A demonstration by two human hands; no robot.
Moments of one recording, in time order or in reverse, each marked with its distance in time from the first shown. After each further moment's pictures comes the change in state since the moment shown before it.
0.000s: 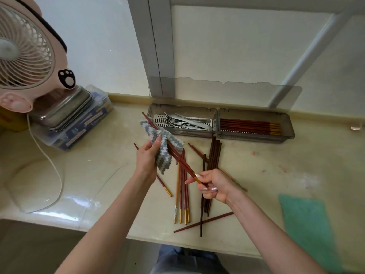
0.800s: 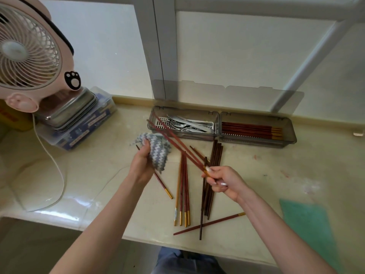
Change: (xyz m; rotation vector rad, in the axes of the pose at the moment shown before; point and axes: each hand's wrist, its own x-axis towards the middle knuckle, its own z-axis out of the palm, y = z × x) left_hand 0.019 -0.005 -0.025 -0.290 -0.064 -0.144; right_hand -0.008 -0.013 -0.019 0.014 0.113 -0.122
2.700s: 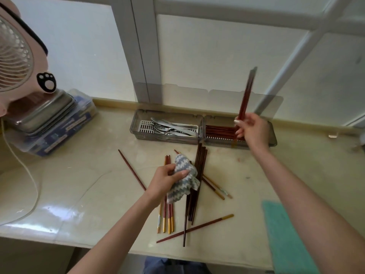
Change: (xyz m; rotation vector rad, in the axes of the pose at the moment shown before) left_hand -0.042 -0.057 0.056 0.823 -0.211 -0.034; right_hand 0.009 -0.116 -0.089 -0.517 0.801 -0.703
